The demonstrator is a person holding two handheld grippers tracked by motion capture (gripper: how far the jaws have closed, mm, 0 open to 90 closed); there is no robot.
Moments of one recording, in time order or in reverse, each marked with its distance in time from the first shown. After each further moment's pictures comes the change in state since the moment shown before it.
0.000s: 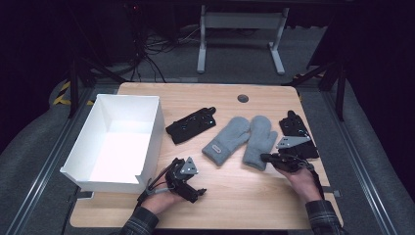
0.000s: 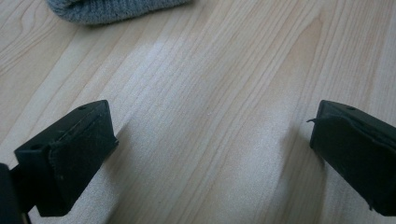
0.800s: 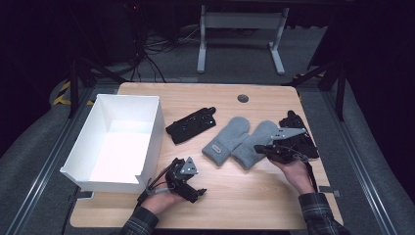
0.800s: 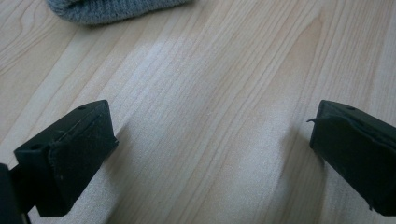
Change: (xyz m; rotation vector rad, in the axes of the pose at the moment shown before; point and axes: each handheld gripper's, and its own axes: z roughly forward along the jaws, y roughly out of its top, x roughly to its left) left arm 0.000 0.000 0.000 0.008 -0.001 -0.004; right arm -0.006 0.028 0.008 -0.063 0.010 -0.012
